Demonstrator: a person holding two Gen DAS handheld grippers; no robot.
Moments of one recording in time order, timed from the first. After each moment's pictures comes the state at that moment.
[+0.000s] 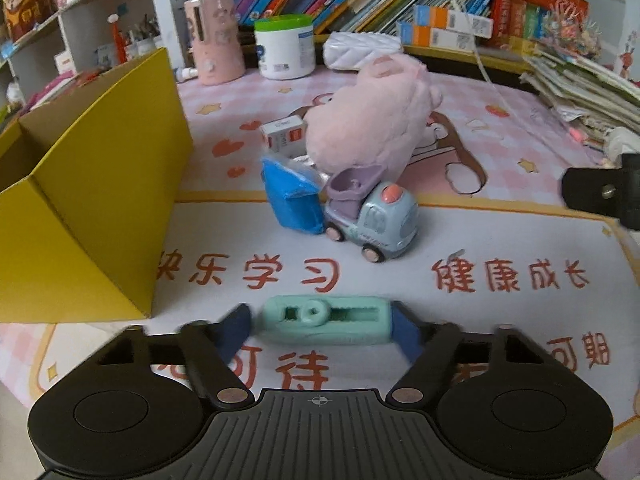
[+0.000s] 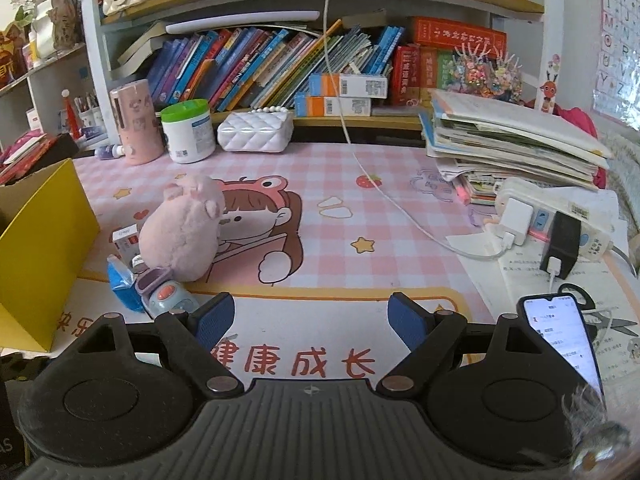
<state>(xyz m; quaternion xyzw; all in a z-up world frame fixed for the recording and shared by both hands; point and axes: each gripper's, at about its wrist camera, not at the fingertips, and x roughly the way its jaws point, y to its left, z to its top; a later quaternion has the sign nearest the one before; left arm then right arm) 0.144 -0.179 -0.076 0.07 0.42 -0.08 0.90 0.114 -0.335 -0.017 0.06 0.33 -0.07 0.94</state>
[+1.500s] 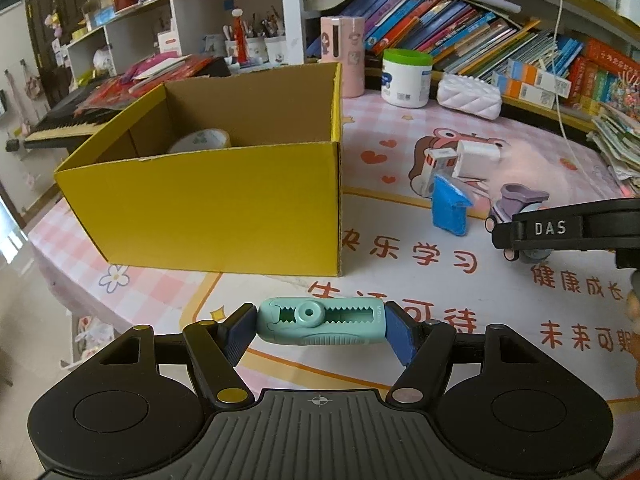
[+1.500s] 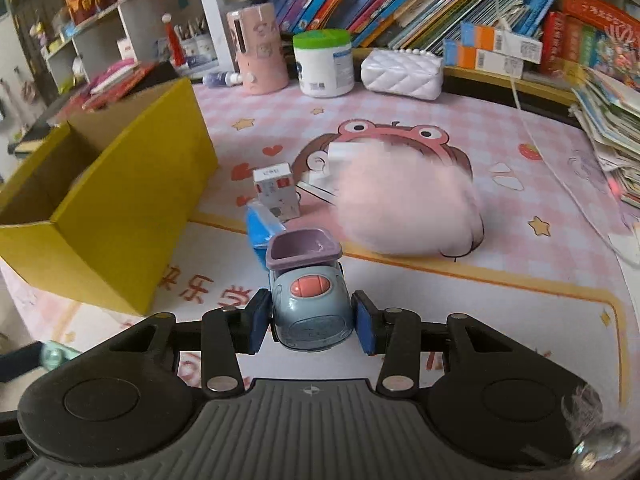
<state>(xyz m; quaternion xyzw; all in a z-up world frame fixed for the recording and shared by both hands) 0.091 -0.075 -0.035 0.02 0.39 0.02 0.92 0.158 -0.250 -0.033 0.05 0.41 0.09 0.91</state>
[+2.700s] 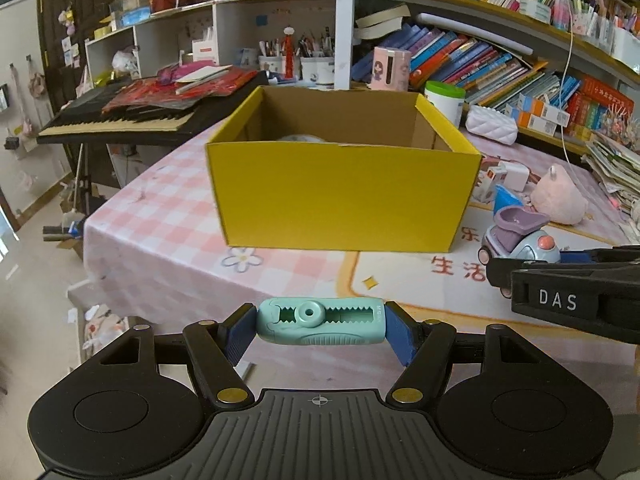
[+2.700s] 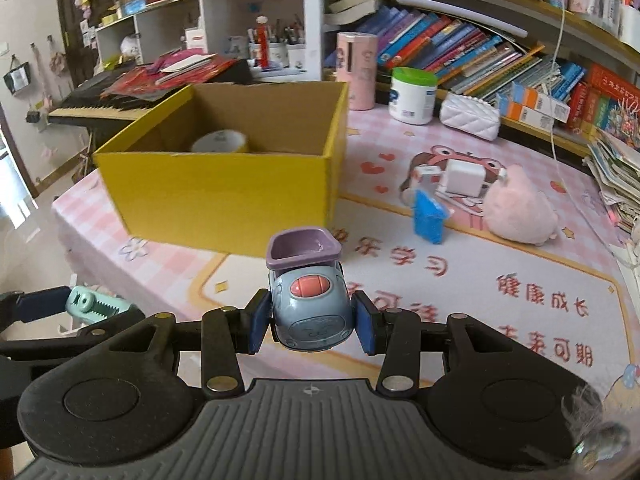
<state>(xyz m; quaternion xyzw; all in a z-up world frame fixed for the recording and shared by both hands) 0.022 0.067 -0.017 0.00 0.36 0.00 0.93 0.047 -0.090 -0.002 -0.02 0.37 0.09 0.92</state>
